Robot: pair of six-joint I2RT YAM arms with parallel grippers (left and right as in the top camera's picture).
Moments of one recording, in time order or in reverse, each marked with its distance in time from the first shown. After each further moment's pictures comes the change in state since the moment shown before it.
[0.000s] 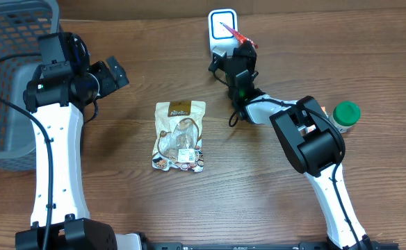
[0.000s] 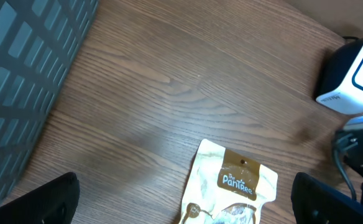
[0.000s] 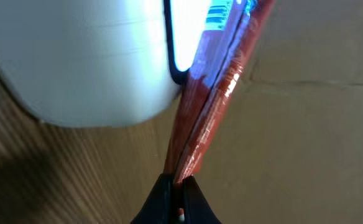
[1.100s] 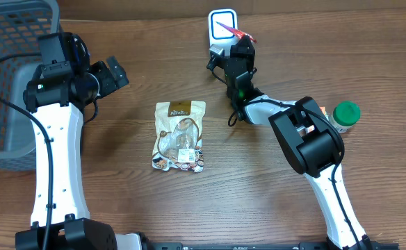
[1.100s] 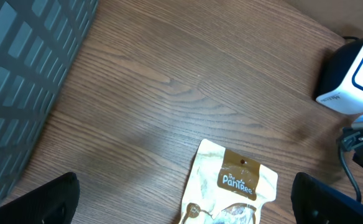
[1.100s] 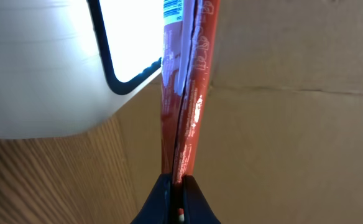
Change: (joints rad) left arm 0.000 0.000 0.000 0.000 0.000 0.000; right arm 0.011 0.000 0.002 0.122 0.013 -0.114
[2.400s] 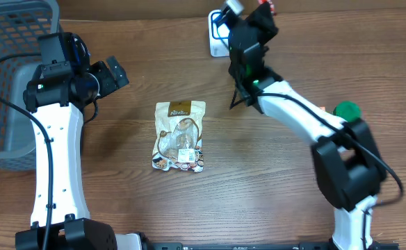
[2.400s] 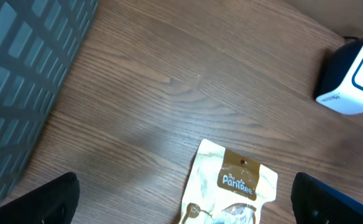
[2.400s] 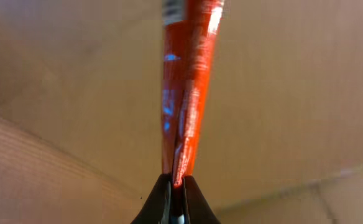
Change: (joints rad) left arm 0.000 0.000 0.000 0.000 0.001 0.000; right arm 0.018 -0.435 0.006 -0.438 0.222 0.543
